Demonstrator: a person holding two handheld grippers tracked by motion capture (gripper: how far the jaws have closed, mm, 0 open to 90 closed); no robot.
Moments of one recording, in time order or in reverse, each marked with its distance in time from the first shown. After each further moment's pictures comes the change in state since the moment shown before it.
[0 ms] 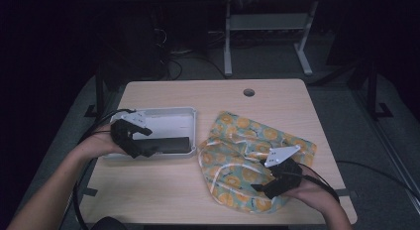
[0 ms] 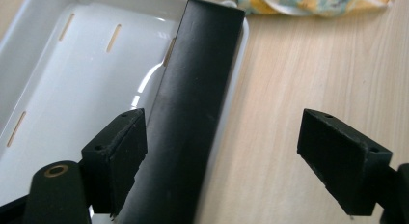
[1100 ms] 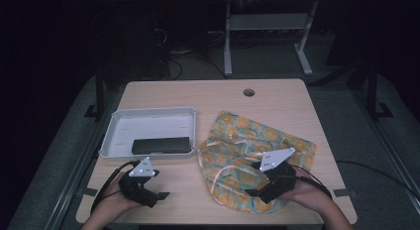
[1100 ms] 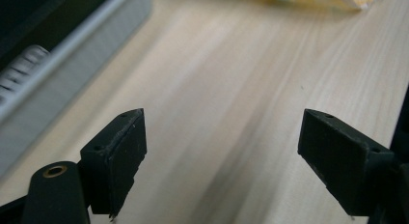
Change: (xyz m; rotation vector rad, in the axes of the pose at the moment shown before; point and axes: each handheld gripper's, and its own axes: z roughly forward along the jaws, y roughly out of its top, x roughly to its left) left arm -0.122 -0.049 0.064 -0.089 0.121 -0.169; right arm 0.009 0.004 0.009 -0.051 0.095 -0.071
